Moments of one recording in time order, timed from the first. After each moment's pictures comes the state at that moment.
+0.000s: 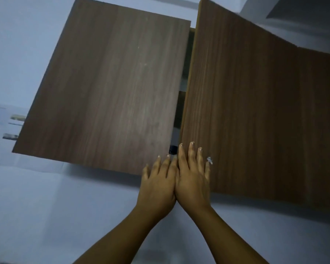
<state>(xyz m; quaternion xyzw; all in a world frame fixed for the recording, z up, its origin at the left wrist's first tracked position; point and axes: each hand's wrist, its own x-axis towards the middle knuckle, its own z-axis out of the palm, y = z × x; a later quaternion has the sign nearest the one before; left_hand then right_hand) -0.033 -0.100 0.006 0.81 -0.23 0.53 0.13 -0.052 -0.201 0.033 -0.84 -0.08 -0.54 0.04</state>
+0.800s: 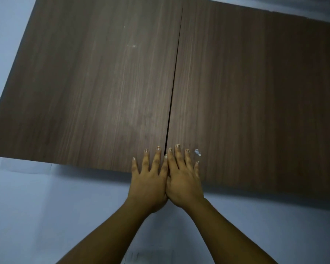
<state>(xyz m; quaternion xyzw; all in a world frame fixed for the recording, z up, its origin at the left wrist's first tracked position) 0.031 -0.100 0.007 0.89 -0.17 0.43 0.00 0.016 -0.214 0.023 -0.90 -0.11 -0.43 0.04</state>
